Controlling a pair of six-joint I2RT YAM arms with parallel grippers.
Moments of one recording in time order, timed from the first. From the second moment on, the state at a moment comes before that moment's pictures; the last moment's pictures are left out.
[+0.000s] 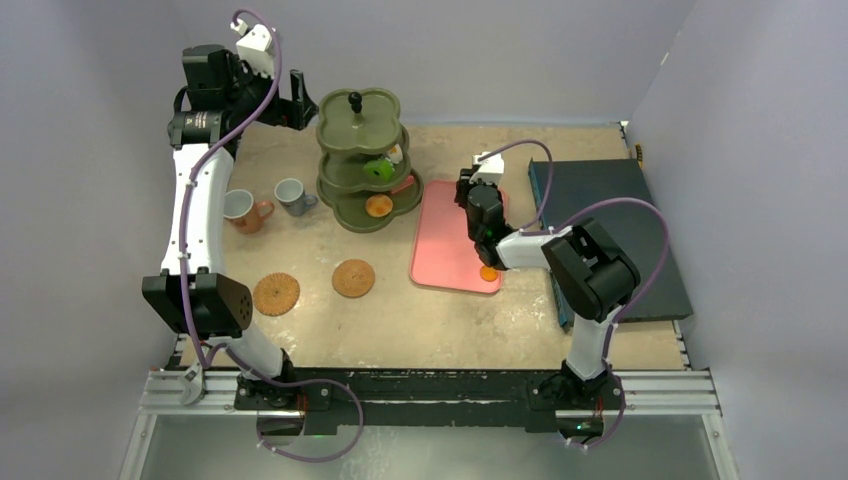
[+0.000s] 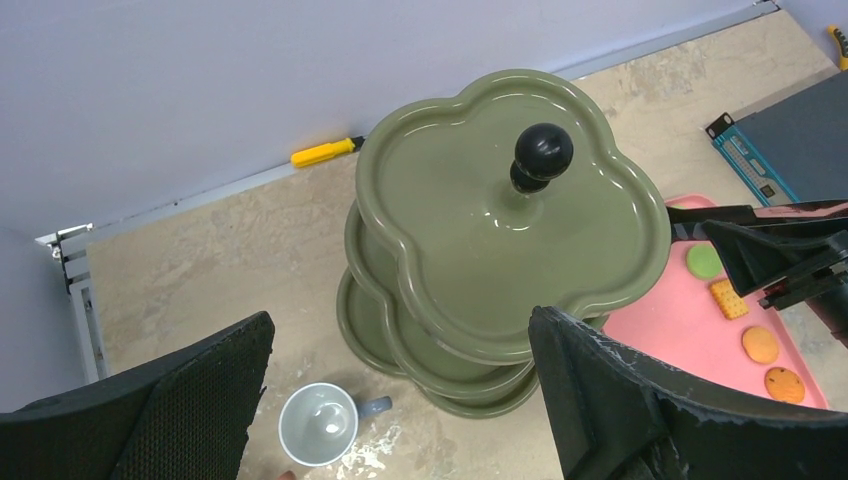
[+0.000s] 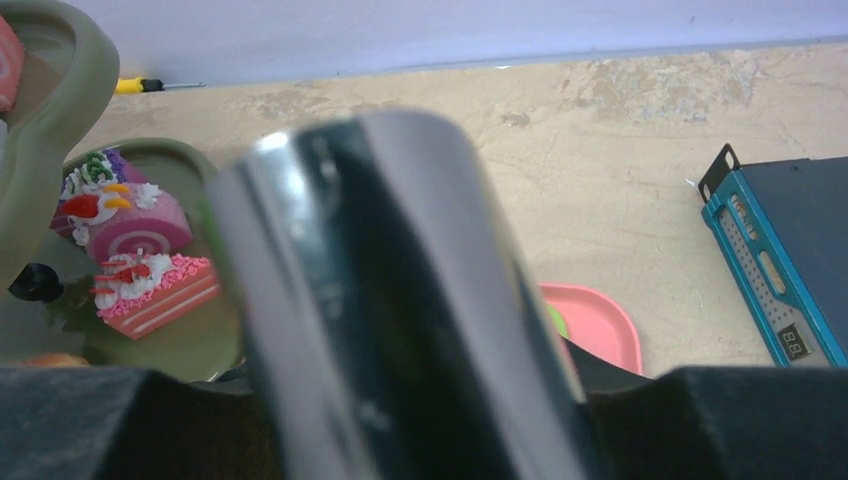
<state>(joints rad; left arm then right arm) 0.07 1.65 1.92 -0.66 0.47 0.11 0.58 1.88 0.92 0.87 0.55 0.17</state>
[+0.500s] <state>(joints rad) 0.07 1.65 1.90 -0.64 0.47 0.10 0.59 1.80 0.90 0.87 0.53 0.10</state>
